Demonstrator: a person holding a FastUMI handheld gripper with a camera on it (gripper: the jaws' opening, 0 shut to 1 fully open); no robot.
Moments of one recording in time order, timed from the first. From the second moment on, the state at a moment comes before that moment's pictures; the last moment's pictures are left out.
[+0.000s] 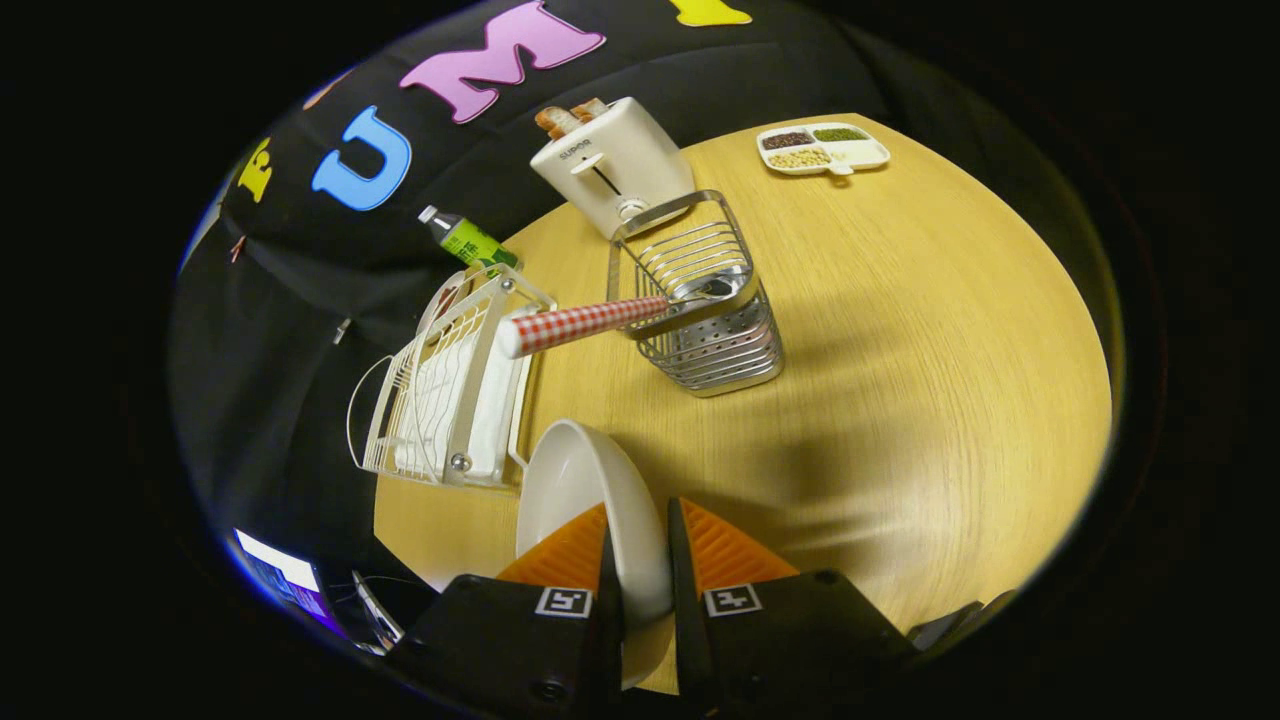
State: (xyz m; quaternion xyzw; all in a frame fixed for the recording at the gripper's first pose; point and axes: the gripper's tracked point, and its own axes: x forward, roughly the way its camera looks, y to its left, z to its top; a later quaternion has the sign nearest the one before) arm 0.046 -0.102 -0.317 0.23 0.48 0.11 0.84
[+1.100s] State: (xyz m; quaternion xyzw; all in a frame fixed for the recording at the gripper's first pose) arm 0.100 -0.114 -0.226 -0.02 0.23 0.16 0.96
